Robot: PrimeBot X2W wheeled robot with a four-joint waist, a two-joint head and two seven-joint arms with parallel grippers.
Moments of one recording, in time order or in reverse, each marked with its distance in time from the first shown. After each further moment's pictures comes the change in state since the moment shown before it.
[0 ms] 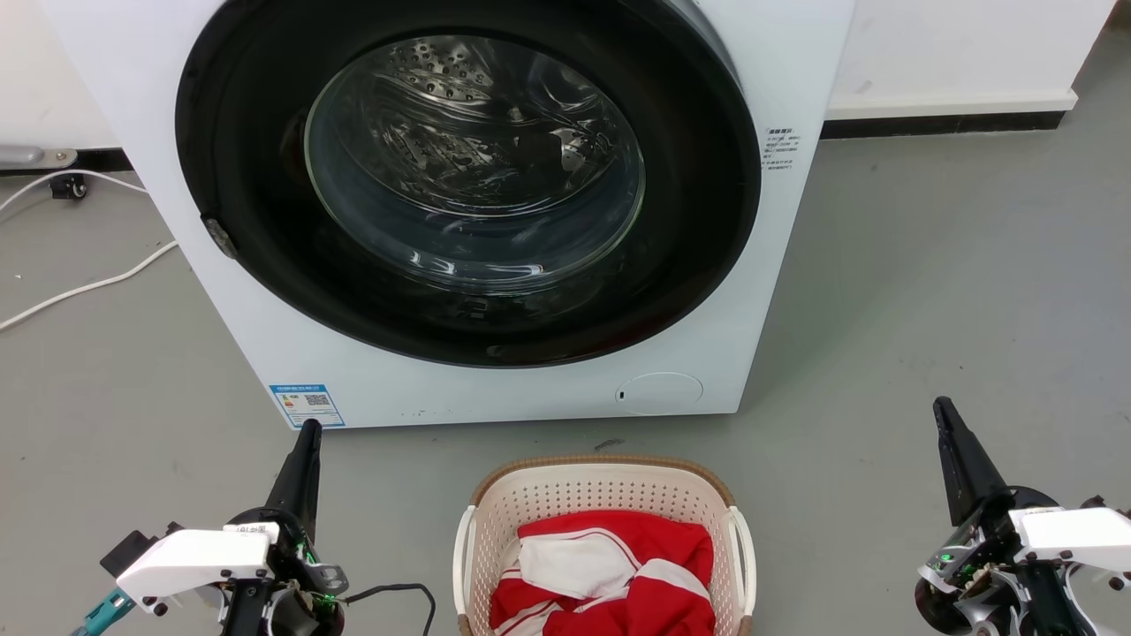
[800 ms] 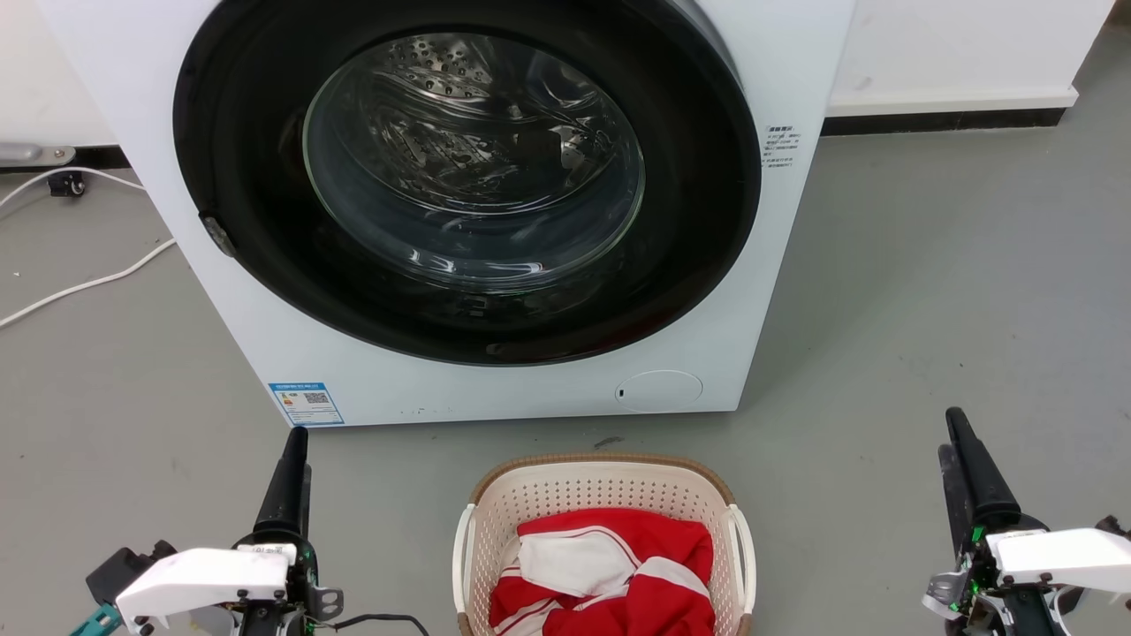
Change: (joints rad) left arm 0.043 -0.006 0.001 -0.008 0.187 0.005 -0.074; right arm 0.042 0.003 0.002 0.005 -0.192 0.000 -0.073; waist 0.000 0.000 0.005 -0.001
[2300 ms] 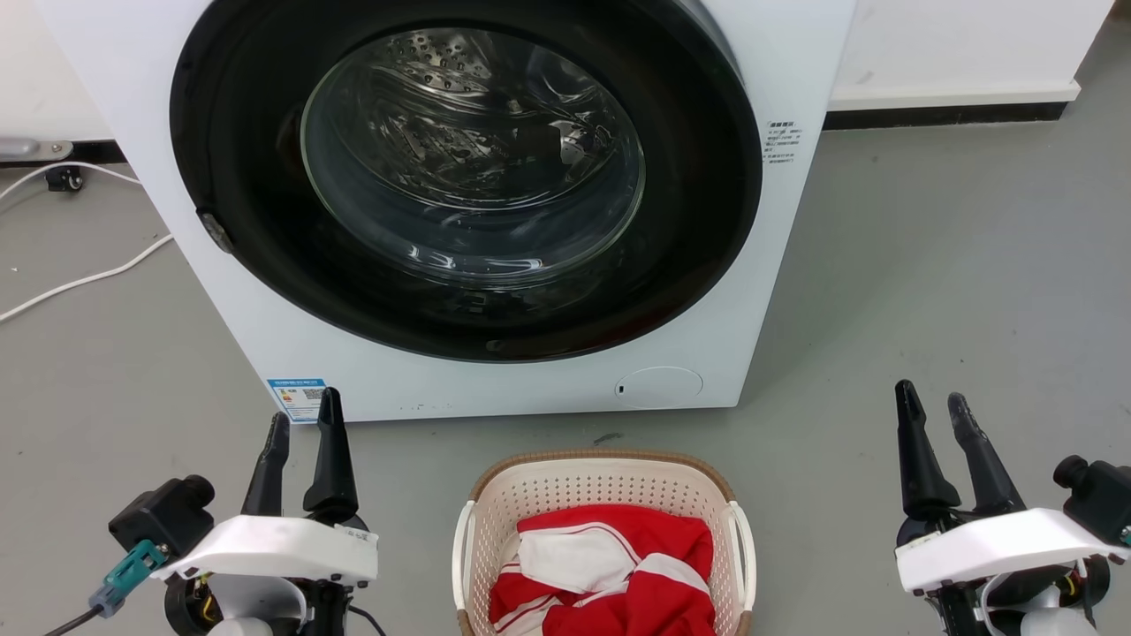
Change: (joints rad) left arm 0.008 0.002 -0.097 -0.154 0.783 0.108 -0.158; right arm 0.019 0.000 0.089 -0.148 -0.878 0.000 -0.160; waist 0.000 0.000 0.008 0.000
